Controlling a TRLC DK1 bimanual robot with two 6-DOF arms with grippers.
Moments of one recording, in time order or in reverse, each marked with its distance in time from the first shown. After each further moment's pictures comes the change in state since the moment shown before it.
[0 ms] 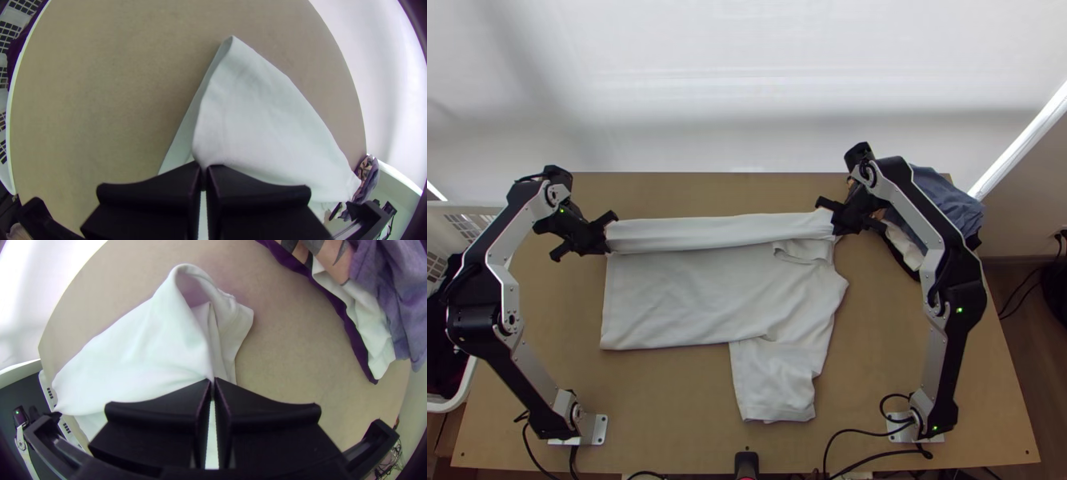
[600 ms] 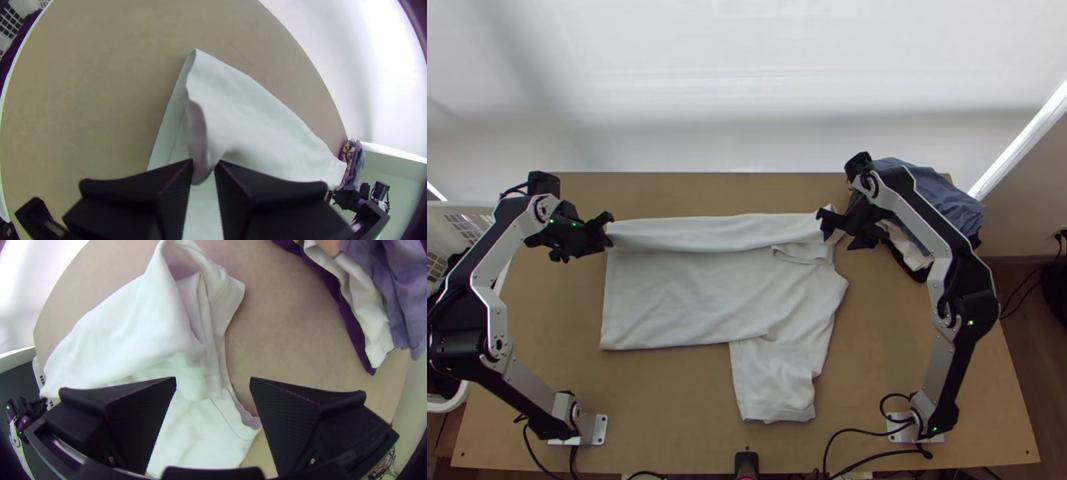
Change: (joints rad) left arm 0.022 -0.156 -0.170 0.183 0.113 0.086; right arm 0.018 -0.101 -0.159 0.032 0.008 -0.042
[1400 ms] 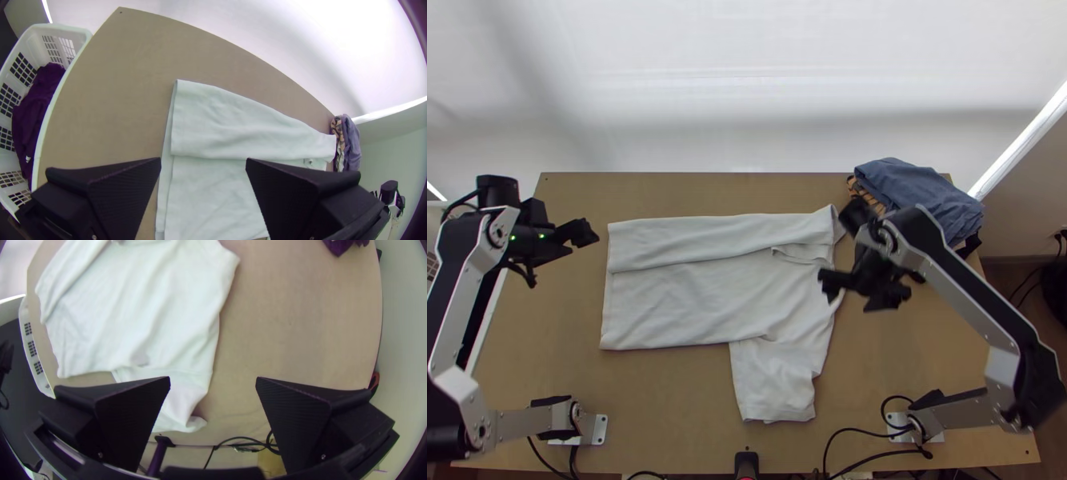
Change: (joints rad) left arm 0.019 -0.409 -0.082 -0.094 -0.059 0.175; right arm 0.272 -0.520 -0.376 -0.307 0.000 0.138
